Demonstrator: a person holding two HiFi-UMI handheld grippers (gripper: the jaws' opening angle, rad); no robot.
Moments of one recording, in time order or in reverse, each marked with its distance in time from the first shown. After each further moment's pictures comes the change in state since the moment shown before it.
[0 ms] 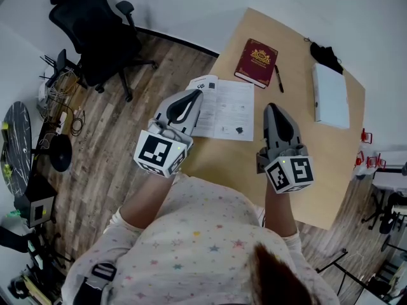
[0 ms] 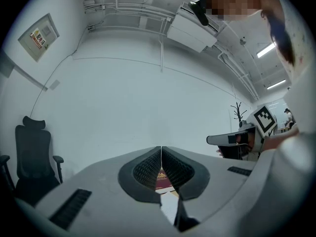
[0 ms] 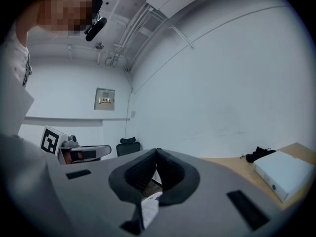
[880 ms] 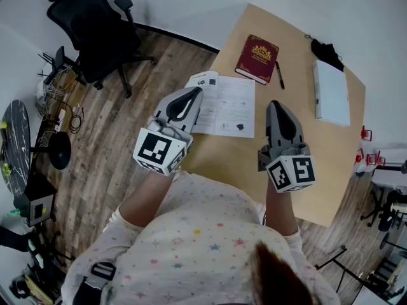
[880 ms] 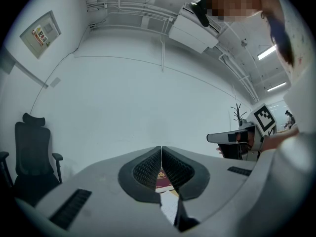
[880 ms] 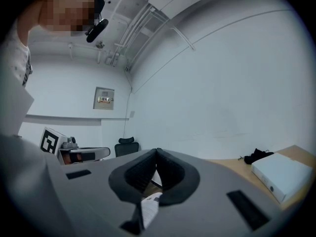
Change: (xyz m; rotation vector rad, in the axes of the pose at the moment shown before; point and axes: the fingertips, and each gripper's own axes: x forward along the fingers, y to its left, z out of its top) left arm -0.001 0.002 -0.006 -0.020 0.001 -0.007; right arm -0.001 0.000 0.002 -0.014 -0.007 -0.015
